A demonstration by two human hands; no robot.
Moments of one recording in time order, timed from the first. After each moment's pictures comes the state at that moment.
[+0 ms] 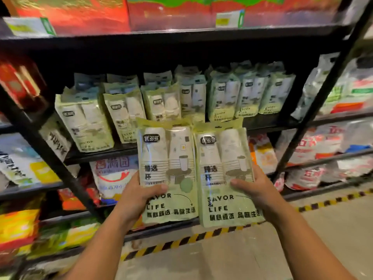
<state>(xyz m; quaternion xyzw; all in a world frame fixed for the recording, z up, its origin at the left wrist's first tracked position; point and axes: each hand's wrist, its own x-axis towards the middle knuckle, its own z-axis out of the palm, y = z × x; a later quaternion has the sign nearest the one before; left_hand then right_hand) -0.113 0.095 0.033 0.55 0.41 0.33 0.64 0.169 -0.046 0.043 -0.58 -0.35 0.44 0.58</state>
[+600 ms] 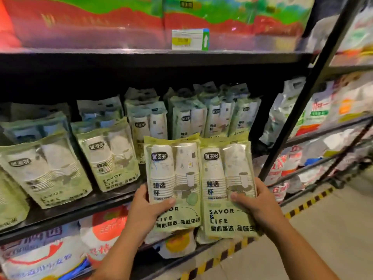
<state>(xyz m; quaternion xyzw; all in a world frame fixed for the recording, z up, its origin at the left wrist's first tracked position) 0.091 0.246 0.001 0.61 0.40 0.30 0.61 0.325 0.057 0.033 -0.70 -0.29 0.27 0.60</state>
